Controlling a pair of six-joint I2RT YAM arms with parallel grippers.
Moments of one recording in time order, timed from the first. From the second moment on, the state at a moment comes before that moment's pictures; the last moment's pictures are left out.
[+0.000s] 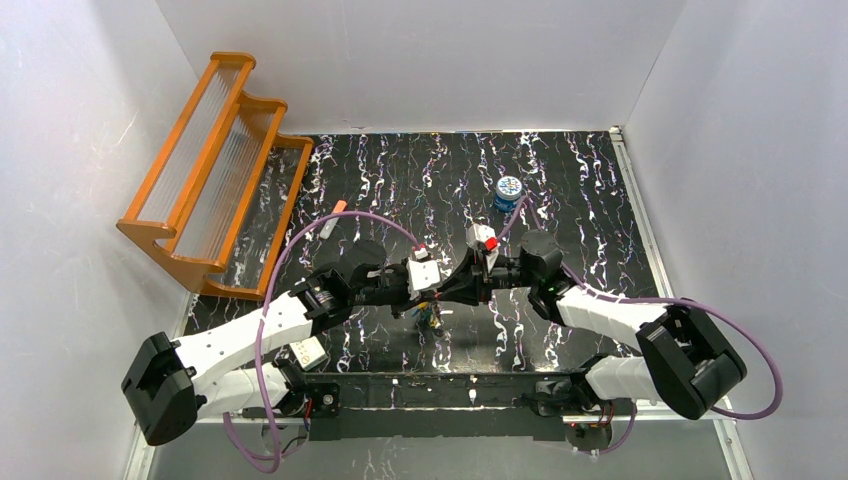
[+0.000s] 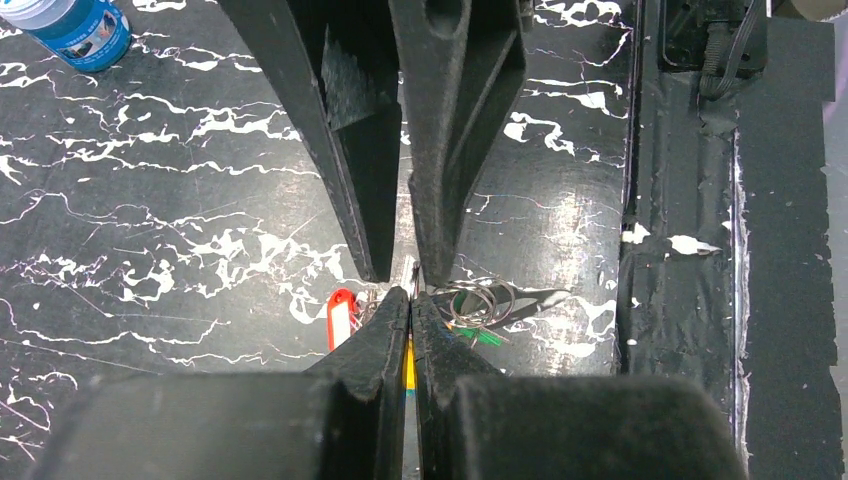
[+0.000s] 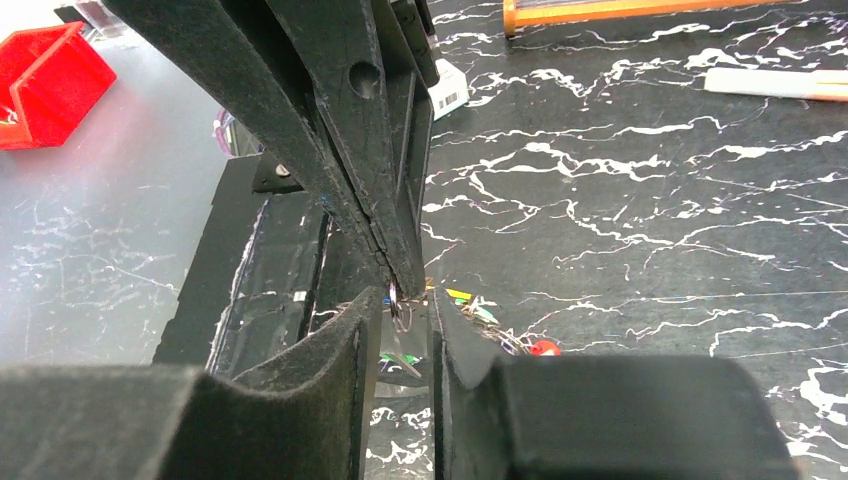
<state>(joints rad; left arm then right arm) -0.89 1.08 0.68 -0.09 0.42 0.34 0.64 1.26 0.45 0.73 -1.03 0.11</state>
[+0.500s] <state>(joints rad) -0.88 1.08 0.68 -0.11 0.42 0.33 0.66 1.30 0.48 0.65 -1.04 0.03</state>
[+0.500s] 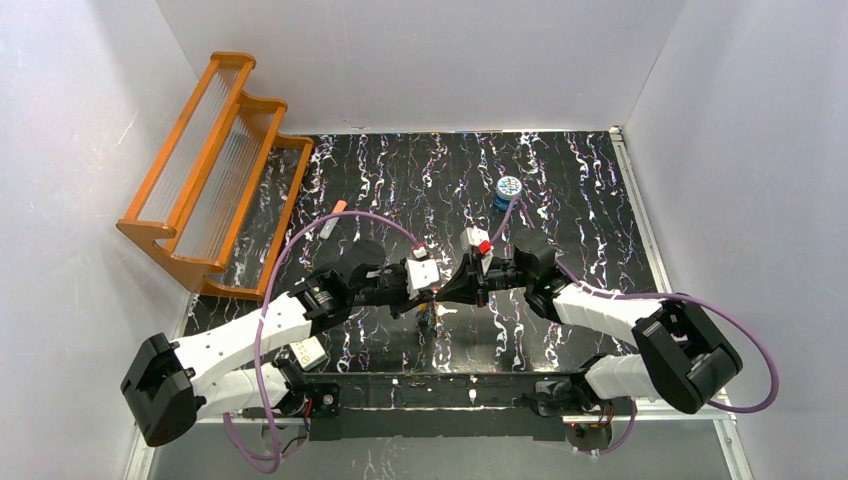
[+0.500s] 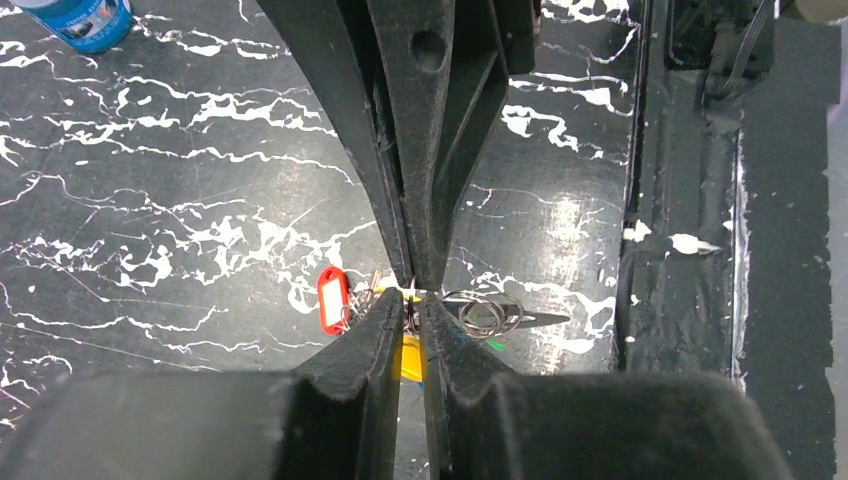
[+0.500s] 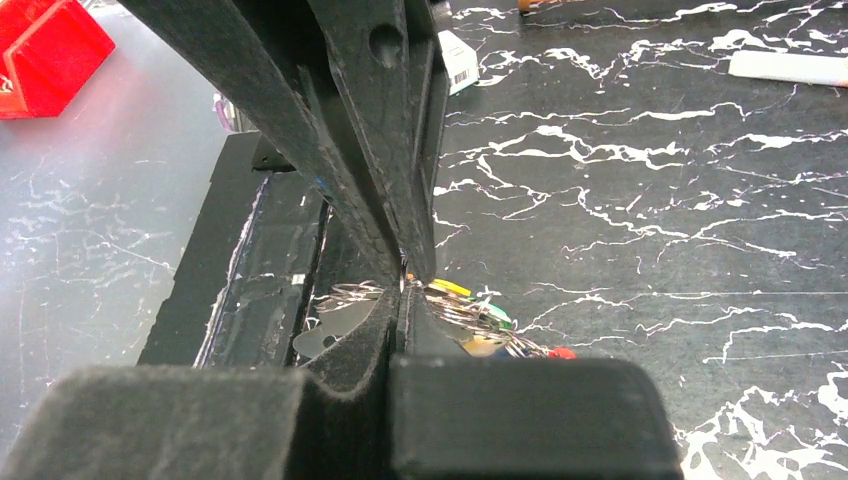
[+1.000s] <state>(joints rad) -0.89 0.84 0.47 0.14 0.34 0.16 0.66 1.42 0.41 1.07 -1.00 0.29</state>
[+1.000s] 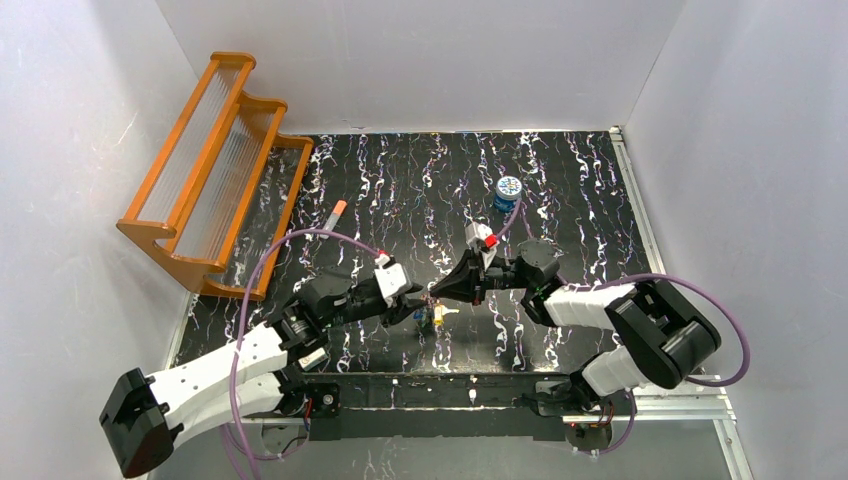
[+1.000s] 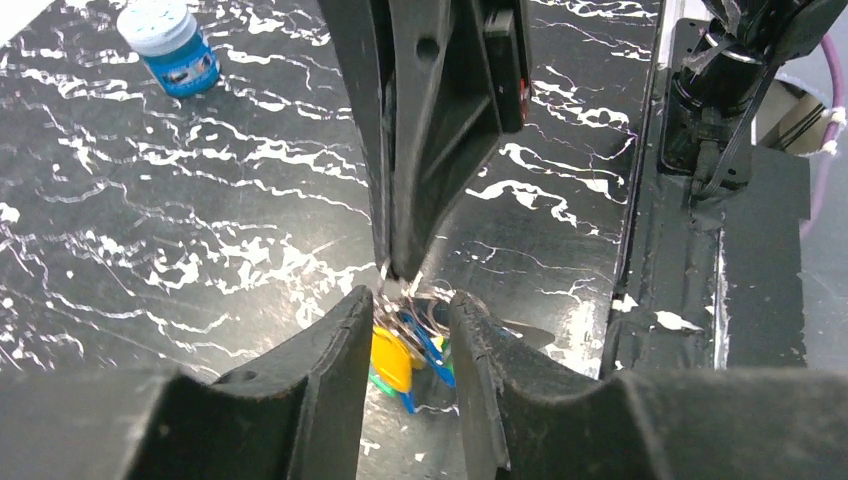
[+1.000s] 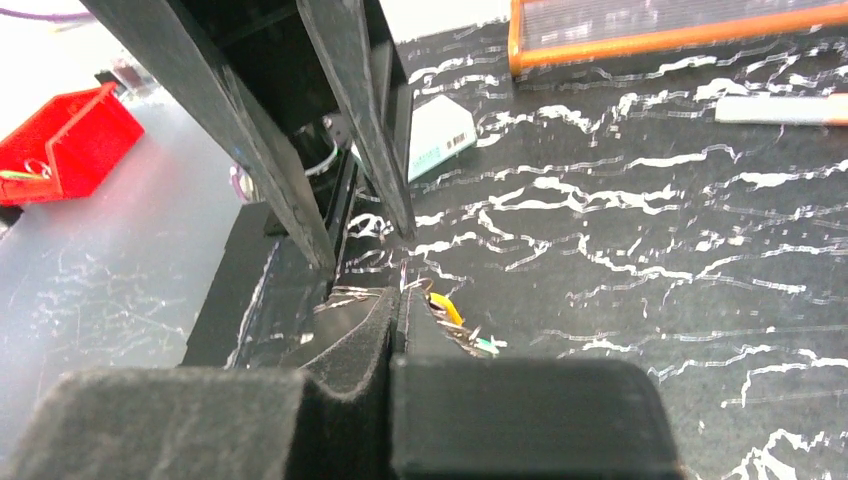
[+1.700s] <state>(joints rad) -0.89 0.86 0.26 0.57 0.30 -0.11 0.66 1.45 0.41 1.36 -0.98 0.49</state>
